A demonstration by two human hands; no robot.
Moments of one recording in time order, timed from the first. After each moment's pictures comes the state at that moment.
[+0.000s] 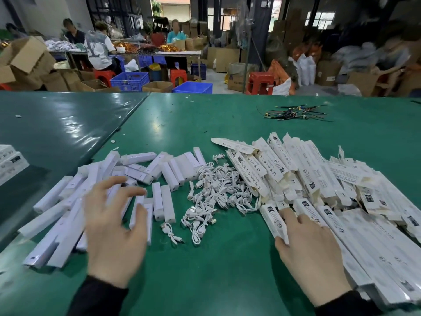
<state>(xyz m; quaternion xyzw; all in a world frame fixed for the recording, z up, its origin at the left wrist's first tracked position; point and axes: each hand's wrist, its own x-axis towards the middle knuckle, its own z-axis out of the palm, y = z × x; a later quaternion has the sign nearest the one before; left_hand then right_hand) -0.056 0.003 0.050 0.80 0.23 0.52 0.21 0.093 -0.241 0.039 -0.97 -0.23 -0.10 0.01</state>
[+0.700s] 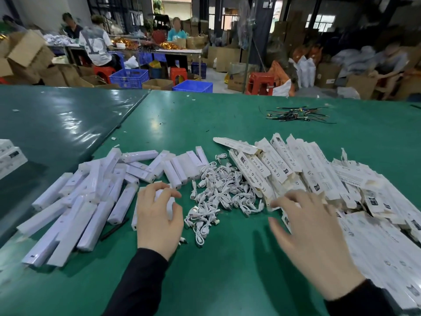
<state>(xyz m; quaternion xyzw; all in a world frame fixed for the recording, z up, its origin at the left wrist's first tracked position) 0.001 0.003 0.004 0.83 0.26 0.42 0.27 0.090 -0.228 0.070 -0.94 -0.30 -0.16 0.08</state>
